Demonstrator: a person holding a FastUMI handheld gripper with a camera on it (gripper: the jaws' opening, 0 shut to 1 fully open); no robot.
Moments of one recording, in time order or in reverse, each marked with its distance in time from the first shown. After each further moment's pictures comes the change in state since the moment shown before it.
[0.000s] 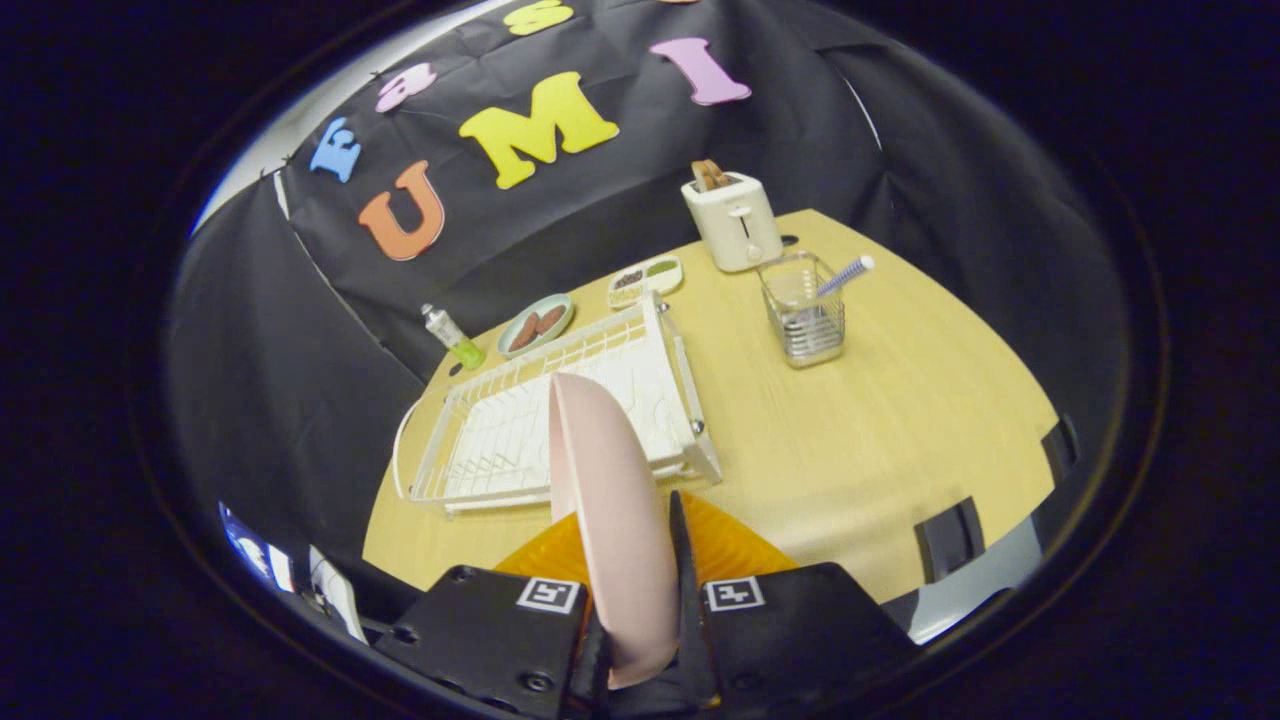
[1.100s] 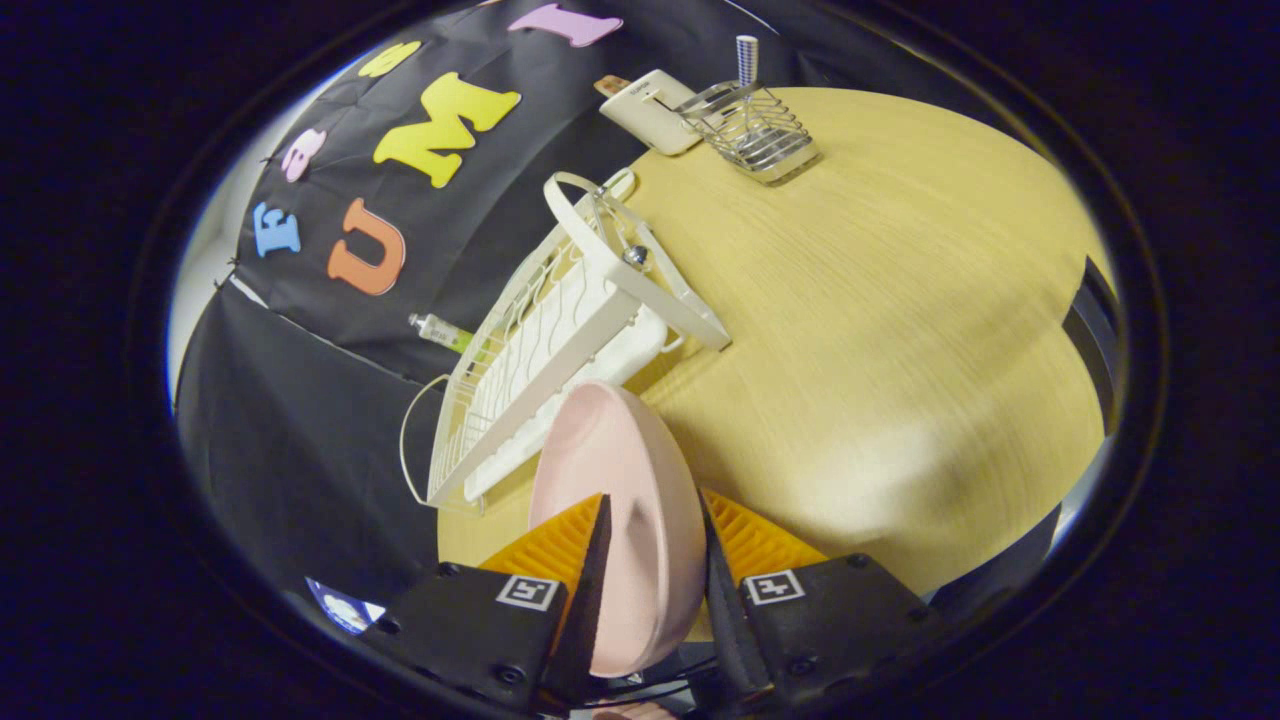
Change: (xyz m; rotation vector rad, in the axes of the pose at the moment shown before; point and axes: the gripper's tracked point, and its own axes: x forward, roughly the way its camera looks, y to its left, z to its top) arm 0.084 -0.002 -0.068 0.275 0.112 0.189
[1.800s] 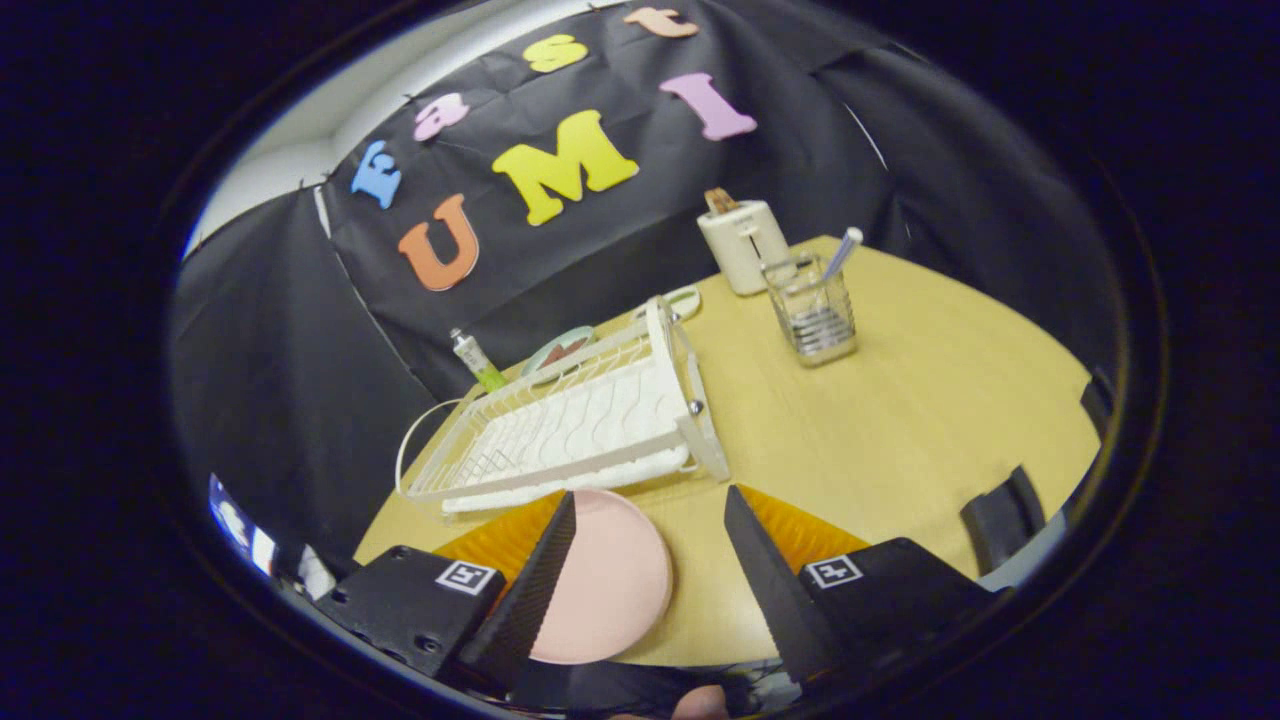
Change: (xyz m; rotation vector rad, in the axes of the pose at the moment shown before) arm -0.076 0.007 0.064 -0.460 -0.405 -0.109
